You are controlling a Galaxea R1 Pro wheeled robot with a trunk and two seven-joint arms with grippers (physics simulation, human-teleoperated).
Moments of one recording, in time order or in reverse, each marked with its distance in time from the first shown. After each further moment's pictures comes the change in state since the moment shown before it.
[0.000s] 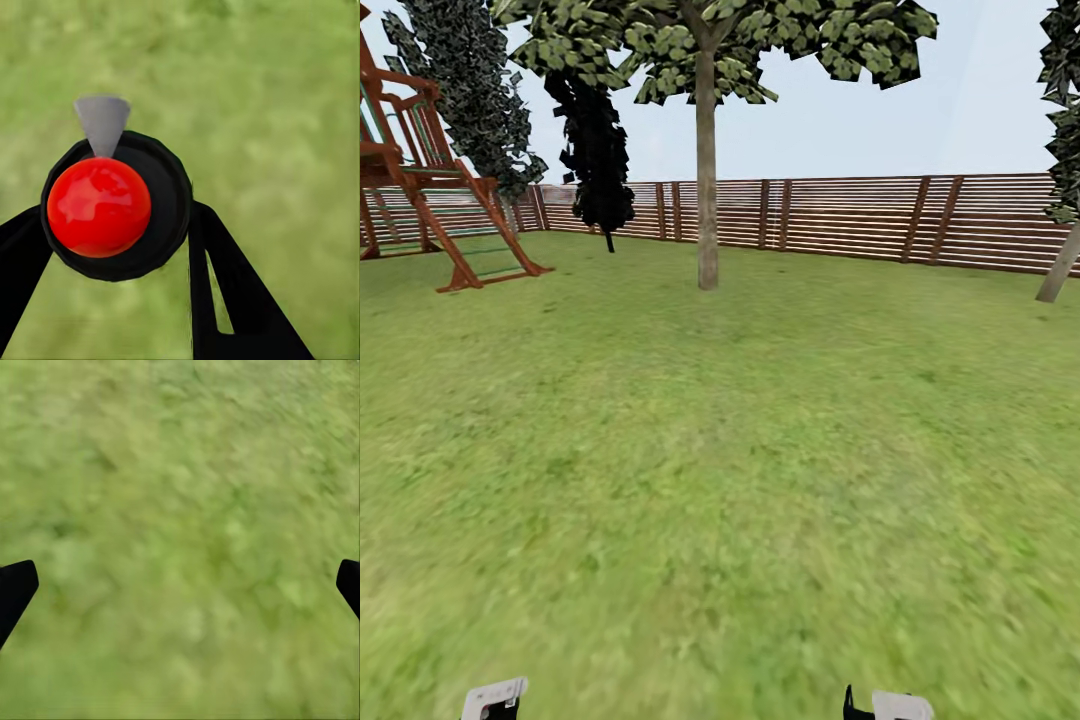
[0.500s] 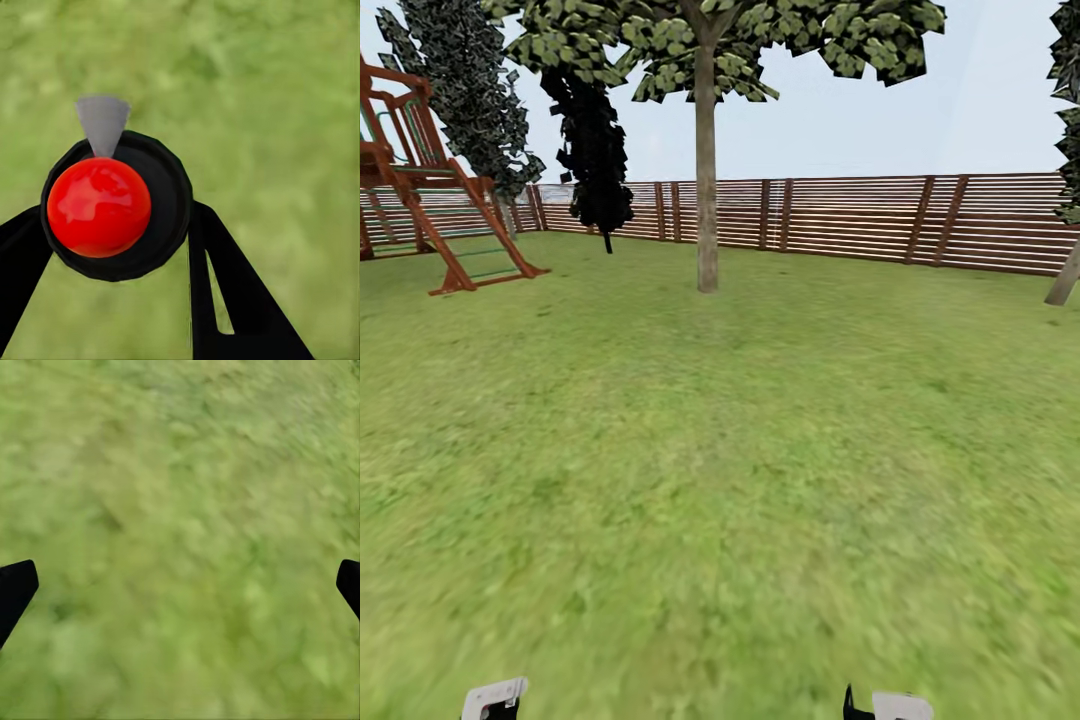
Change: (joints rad) left arm 0.000 0.000 0.000 0.000 0.000 0.000 0.000; right arm 0.000 0.000 0.000 0.000 0.000 0.000 0.000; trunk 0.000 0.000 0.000
